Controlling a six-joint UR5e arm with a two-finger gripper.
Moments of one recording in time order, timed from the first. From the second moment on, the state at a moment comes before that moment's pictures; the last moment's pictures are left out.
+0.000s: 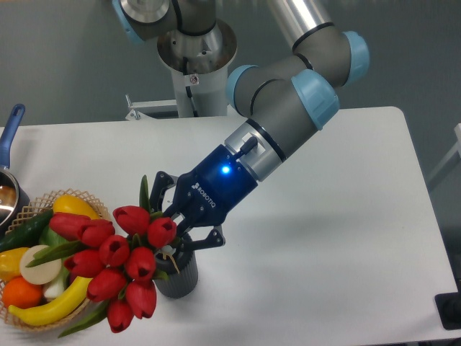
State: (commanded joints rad) arm 2.49 -1.97 -1.51 -0.72 0.35 0.87
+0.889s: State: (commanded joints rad) arm 2.52 -1.97 -1.72 -0.71 0.30 1.15
